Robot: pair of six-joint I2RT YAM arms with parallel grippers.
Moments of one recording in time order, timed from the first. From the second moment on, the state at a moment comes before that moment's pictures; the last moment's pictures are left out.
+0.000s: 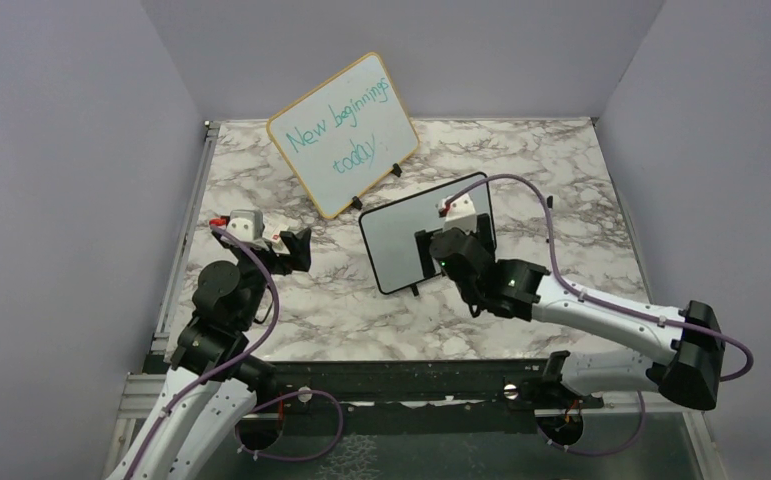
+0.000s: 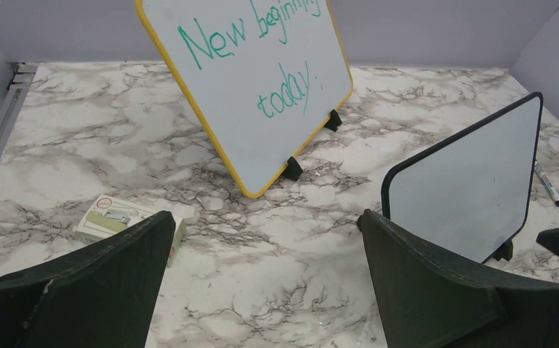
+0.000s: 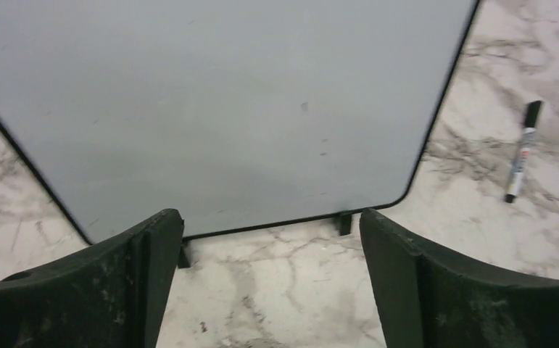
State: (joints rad) left arm -0.43 0.41 0.58 -0.19 -0.21 -0.16; right arm 1.07 1.22 0.92 -0.35 0.76 0.37
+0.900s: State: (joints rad) left arm -0.51 0.40 0.57 -0.18 -0.22 -0.16; right arm 0.03 1.31 1.05 -0.32 0.34 0.21
